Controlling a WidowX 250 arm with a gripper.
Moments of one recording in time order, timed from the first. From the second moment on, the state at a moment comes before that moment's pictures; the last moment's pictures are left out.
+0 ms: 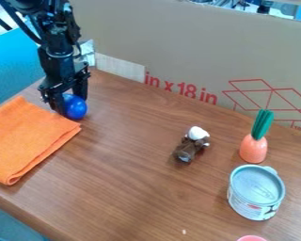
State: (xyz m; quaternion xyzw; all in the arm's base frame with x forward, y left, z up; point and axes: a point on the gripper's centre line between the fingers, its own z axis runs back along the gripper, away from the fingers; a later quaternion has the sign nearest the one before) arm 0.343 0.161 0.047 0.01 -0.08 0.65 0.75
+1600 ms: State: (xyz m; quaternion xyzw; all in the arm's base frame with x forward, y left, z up) arm 0.380 -0.040 0.047 -0.01 -0.07 0.05 1.00
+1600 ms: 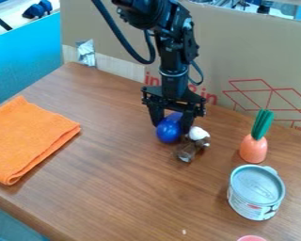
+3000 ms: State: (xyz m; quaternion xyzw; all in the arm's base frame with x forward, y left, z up) arm 0.342 -0.012 0.090 -0.03 -0.09 0.08 0.99
